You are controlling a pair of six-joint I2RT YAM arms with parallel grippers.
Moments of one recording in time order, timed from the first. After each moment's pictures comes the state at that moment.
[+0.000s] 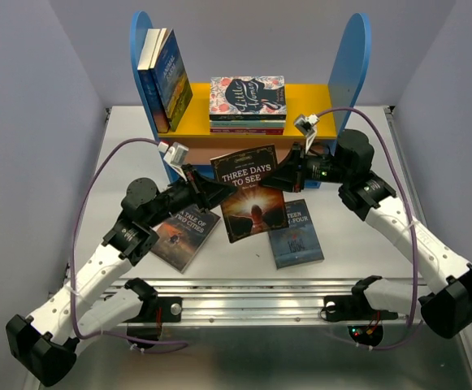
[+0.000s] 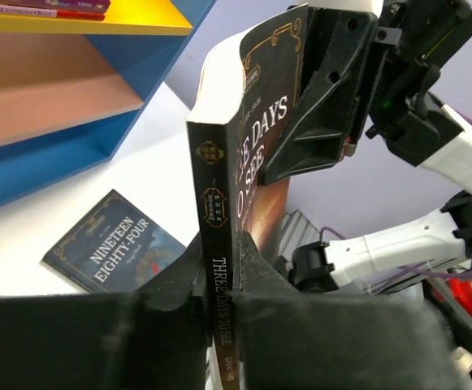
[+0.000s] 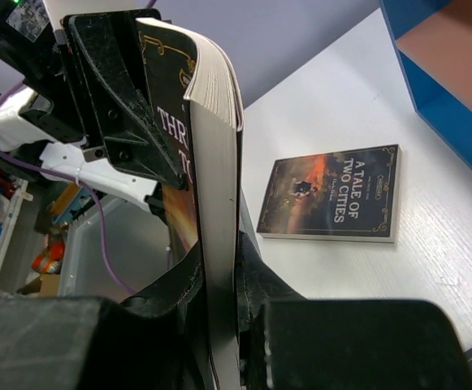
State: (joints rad) left arm -0.61 0.80 0.73 0.15 0.42 -0.71; right arm 0.49 1.16 1.07 0.02 -0.88 0.54
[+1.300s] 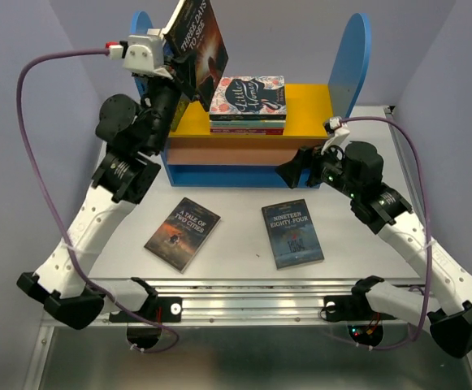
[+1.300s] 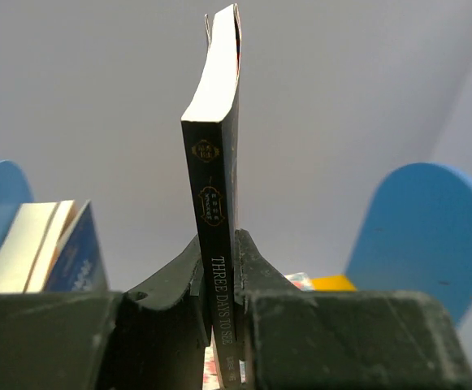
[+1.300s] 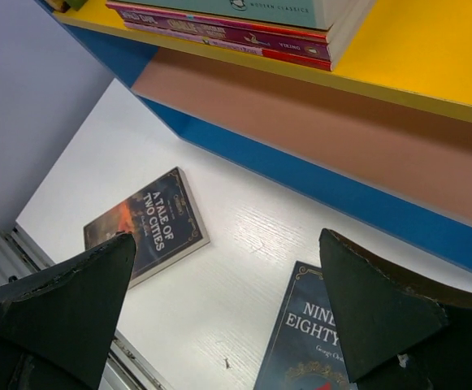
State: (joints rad) left arm -0.62 1.21 1.63 0.07 -0.23 -0.08; right arm 0.50 1.02 1.03 -0.21 -0.21 0.36
